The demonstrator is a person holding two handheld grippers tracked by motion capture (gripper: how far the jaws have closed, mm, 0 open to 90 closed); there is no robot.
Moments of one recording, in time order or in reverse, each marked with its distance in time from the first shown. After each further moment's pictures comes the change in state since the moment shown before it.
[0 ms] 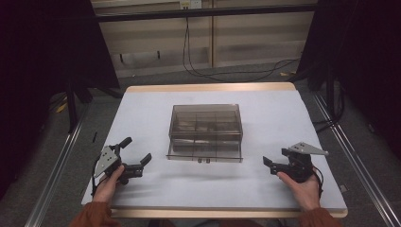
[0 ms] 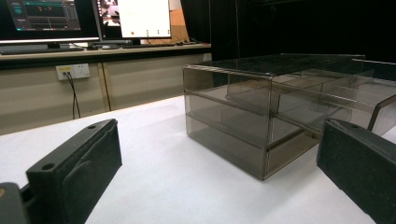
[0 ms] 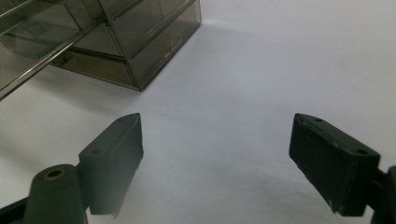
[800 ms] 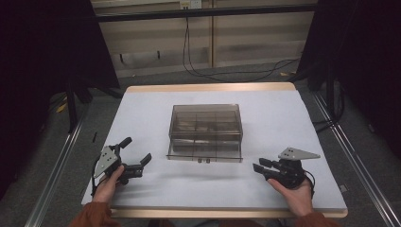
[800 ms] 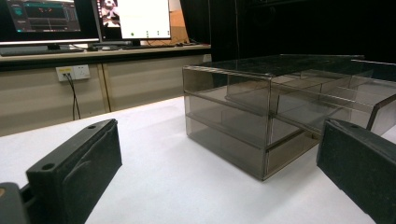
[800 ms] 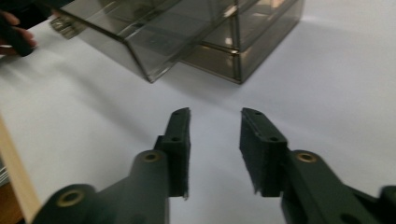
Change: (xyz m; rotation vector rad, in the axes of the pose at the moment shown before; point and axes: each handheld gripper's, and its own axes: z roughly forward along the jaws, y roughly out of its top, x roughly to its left) left arm 0.000 0.000 0.000 -0.009 0.001 0.002; right arm 0.036 0.003 -0.009 0.034 0.247 -0.064
